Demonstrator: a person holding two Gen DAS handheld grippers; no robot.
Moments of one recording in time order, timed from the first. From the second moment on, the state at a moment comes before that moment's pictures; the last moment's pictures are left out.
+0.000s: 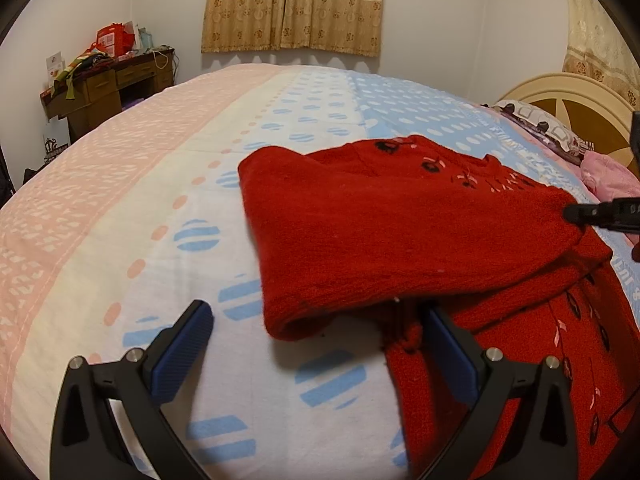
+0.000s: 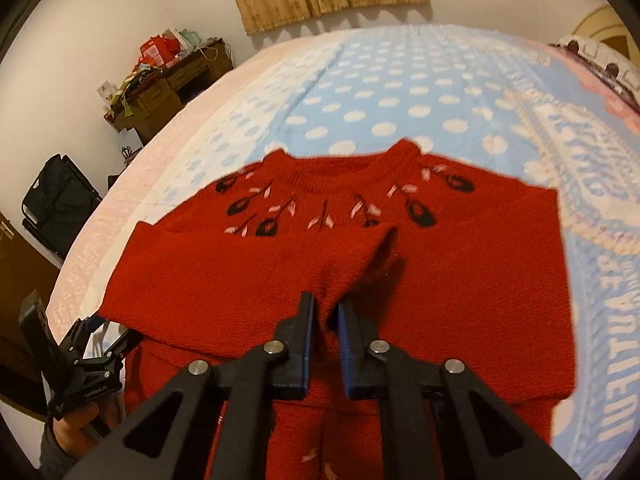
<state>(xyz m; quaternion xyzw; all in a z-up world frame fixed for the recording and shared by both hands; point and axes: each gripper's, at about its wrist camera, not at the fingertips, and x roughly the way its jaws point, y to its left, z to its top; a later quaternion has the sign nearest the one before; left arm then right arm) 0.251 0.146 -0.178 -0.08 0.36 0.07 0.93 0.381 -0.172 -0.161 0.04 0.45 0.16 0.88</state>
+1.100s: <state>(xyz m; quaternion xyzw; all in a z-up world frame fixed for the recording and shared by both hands) 0.251 0.148 -0.178 -0.08 0.36 0.06 0.93 0.373 -0.284 -0.147 0.07 0.43 0.08 0.90</state>
